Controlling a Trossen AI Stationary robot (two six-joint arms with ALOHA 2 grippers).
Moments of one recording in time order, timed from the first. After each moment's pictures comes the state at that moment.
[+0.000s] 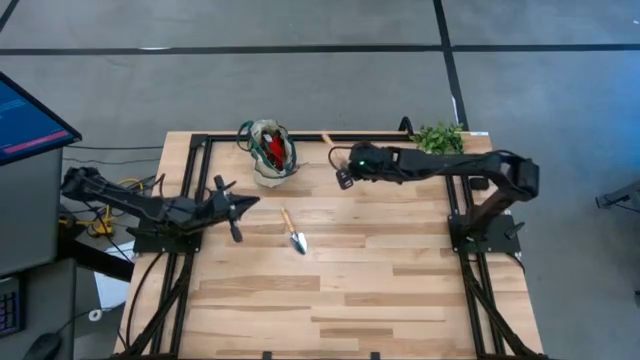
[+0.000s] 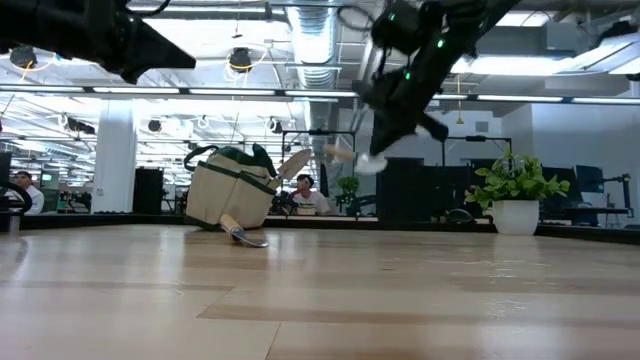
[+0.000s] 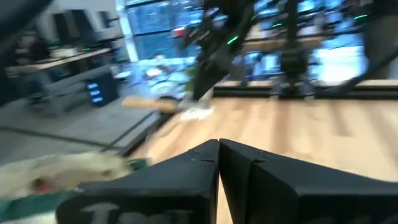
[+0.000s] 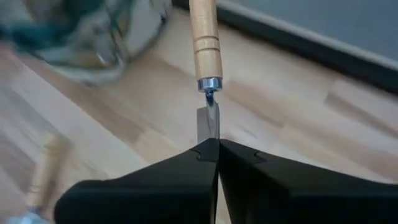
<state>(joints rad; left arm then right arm) -0.30 0.54 0.23 0.24 -0.73 0.07 -0.28 1.59 1.11 -0.39 0.32 0.62</state>
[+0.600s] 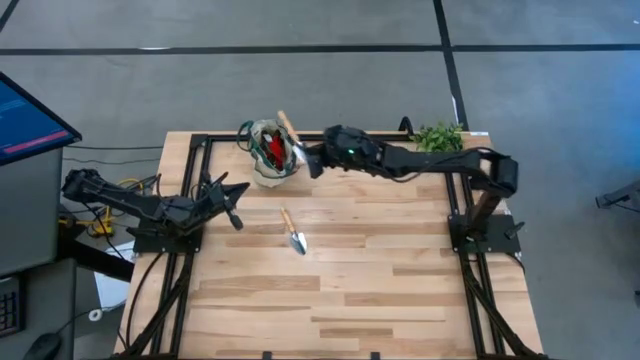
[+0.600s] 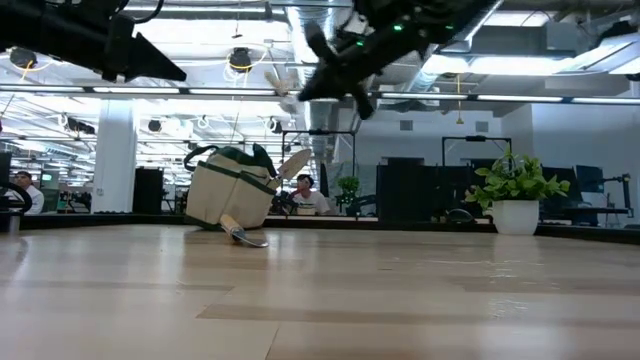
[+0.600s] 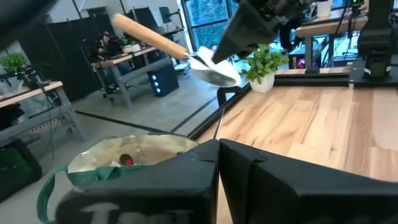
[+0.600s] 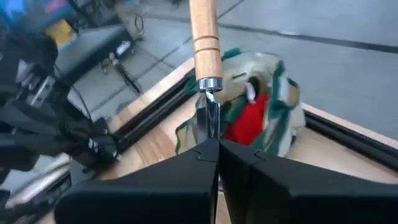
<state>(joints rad) -0.30 0.48 0.23 0.15 -0.99 0.13 -0.26 1.74 1.28 0.10 0.17 0.51</state>
